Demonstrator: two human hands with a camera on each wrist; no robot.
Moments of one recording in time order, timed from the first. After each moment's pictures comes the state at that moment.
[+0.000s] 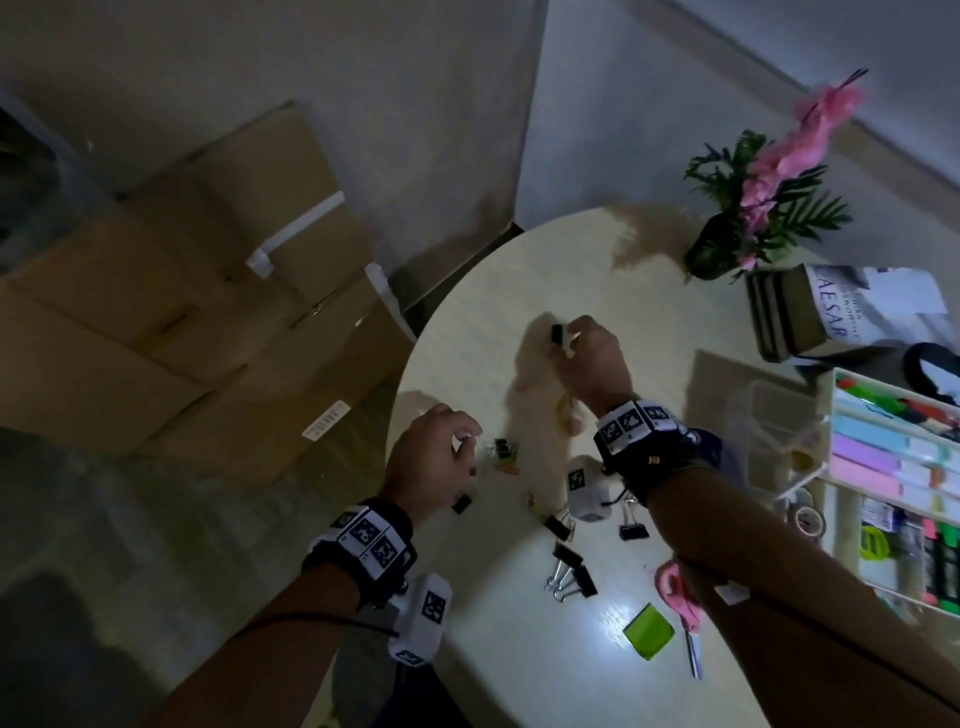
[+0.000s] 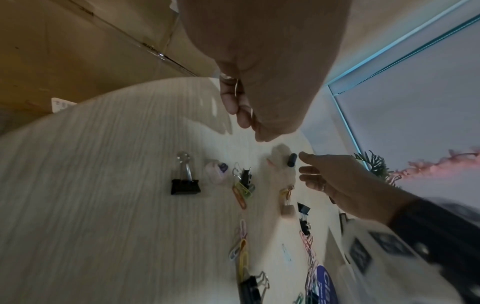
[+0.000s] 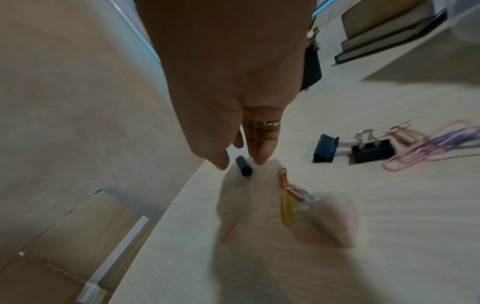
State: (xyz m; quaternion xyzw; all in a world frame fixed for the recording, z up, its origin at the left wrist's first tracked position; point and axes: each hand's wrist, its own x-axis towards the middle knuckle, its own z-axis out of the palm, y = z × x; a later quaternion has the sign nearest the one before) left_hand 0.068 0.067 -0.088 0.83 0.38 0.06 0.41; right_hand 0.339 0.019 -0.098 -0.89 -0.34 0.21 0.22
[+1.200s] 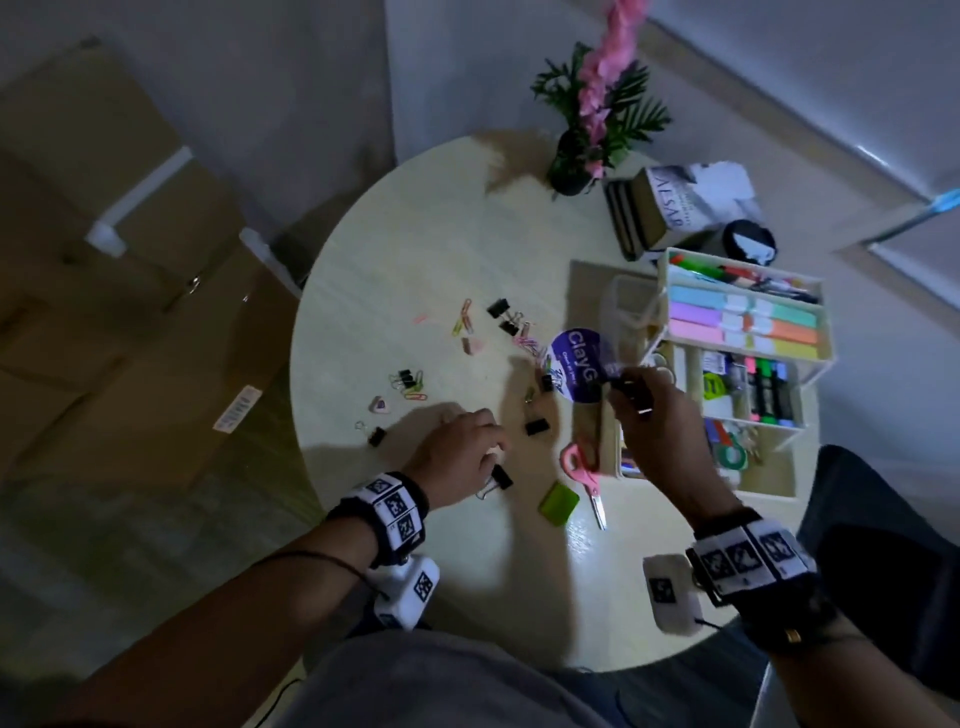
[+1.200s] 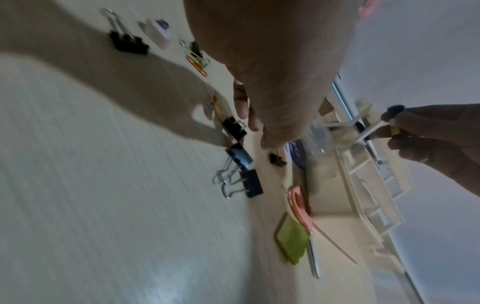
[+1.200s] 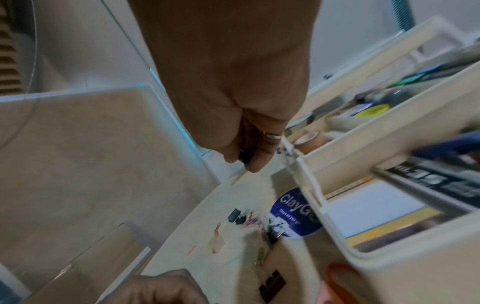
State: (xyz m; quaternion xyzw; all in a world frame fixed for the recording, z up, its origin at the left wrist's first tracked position) left_hand 0.111 -0.063 -0.088 0.91 0.08 -0.09 0.40; right_hand 0.285 -0.259 0.015 -0.91 -0.24 0.14 0.31
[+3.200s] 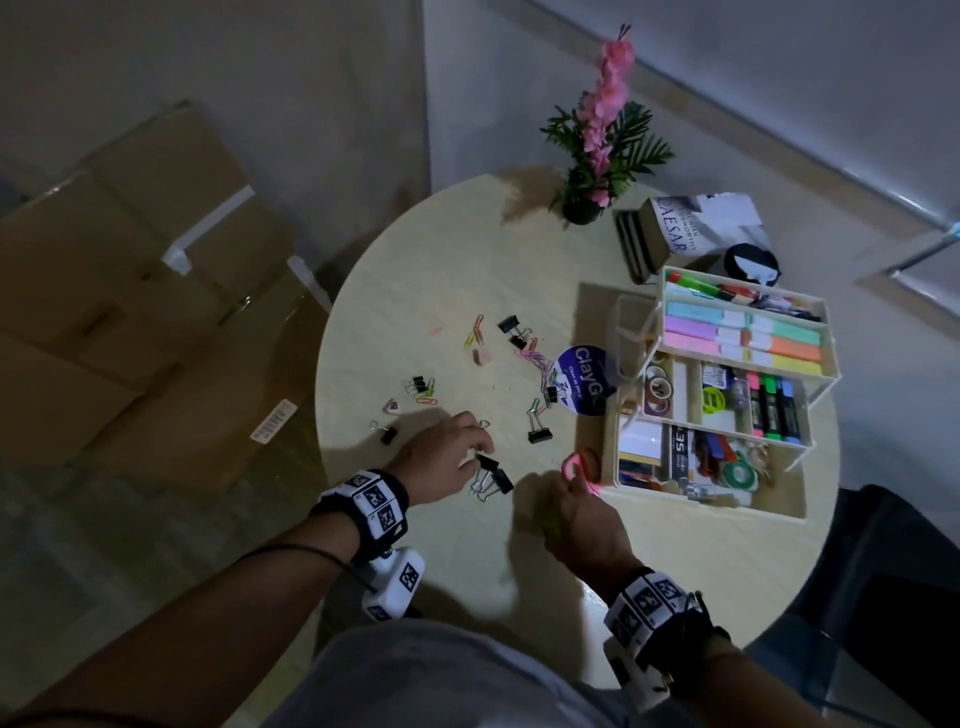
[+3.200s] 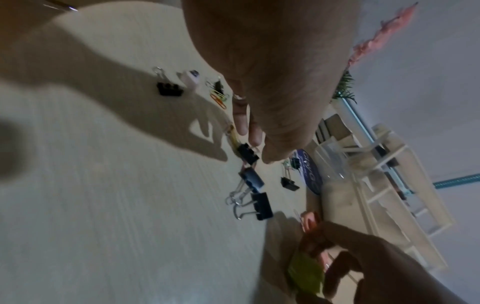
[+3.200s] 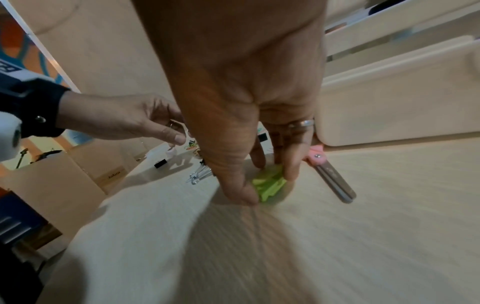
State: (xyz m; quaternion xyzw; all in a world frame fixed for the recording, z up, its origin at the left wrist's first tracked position) left_hand 0.089 -0.053 -0.073 0.90 0.13 -0.11 0.40; right_hand 0.197 -0.299 -0.085 -0.87 -0.41 0.28 -0.05
